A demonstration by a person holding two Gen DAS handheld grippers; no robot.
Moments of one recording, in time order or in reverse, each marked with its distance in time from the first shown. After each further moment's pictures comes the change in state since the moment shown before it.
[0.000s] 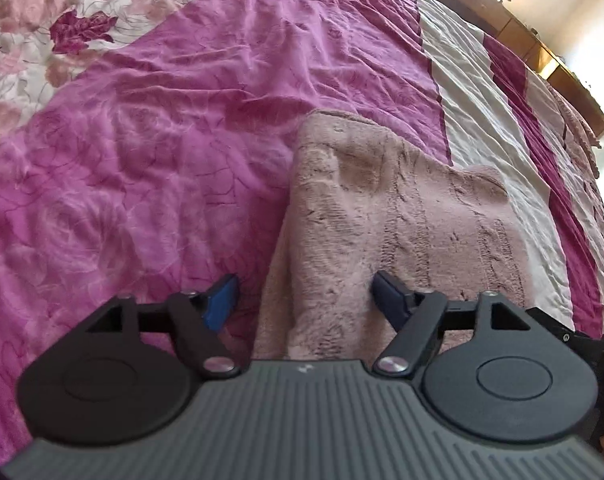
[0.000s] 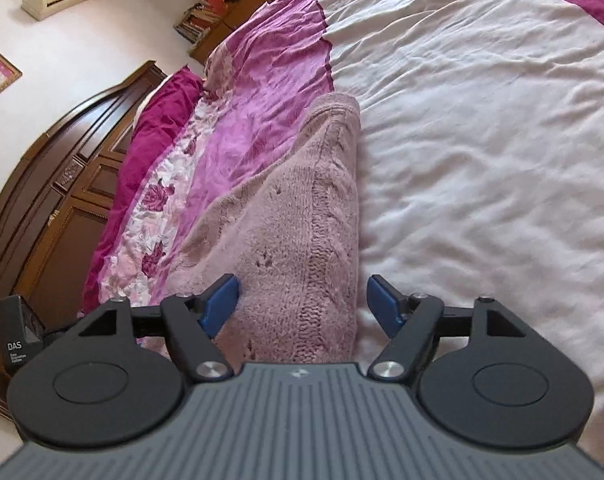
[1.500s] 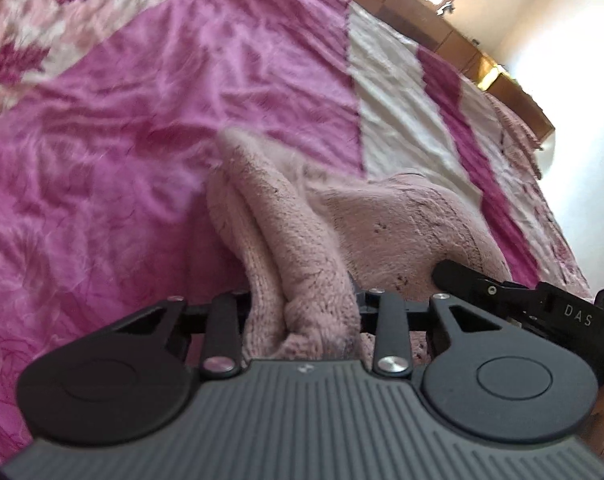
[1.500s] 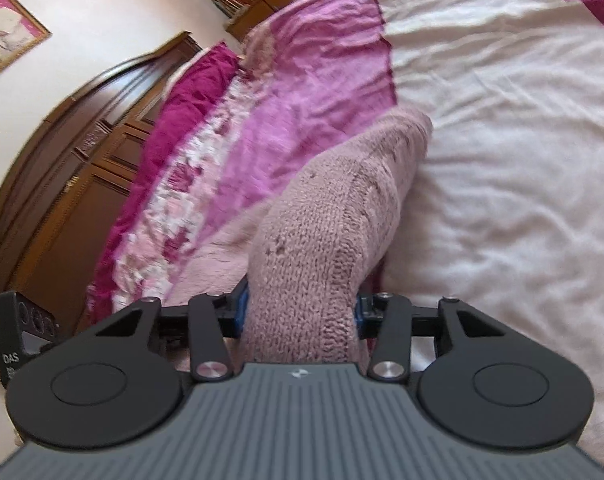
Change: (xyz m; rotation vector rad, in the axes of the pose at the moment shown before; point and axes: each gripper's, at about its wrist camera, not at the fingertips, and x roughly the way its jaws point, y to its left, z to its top) left arm -0.017 -0.051 -0.001 0.058 -0.071 -0.178; right arm 0.008 0.043 0.040 -0.122 0.033 0.081
